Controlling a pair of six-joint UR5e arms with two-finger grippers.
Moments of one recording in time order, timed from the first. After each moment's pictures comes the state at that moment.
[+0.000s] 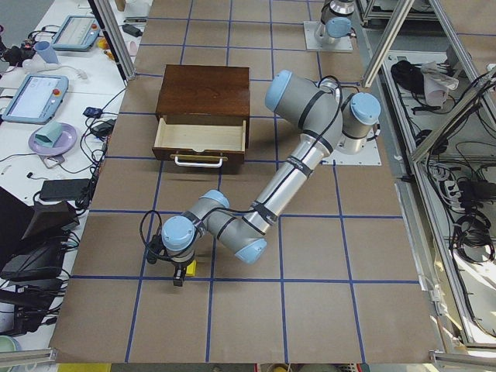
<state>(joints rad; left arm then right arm) -0.69 -2.49 -1.00 -1.10 1.53 0.97 1.52 -1.59 1.63 -1.60 -1.59 0.04</state>
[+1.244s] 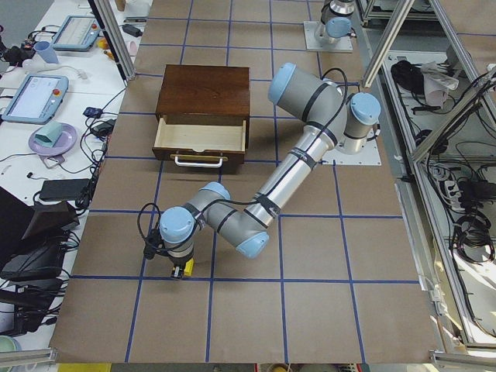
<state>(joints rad) -0.70 -2.39 -0.99 -1.20 1.54 1.01 1.52 -1.59 1.63 -1.60 -1.59 0.04</state>
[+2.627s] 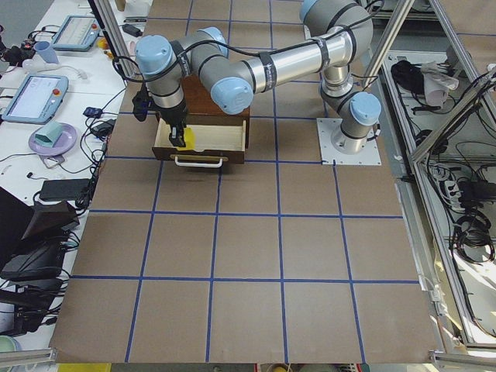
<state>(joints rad) -1.06 -1.99 -1.08 -1.68 1.54 0.49 1.52 -1.59 1.63 -1.60 -1.58 0.04</state>
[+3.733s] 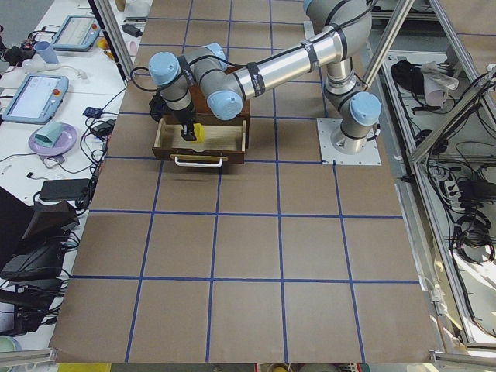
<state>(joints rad) -1.14 -2.00 -1.34 -1.49 1.51 0.45 1.52 -1.59 1.63 -1.60 -1.59 0.04</state>
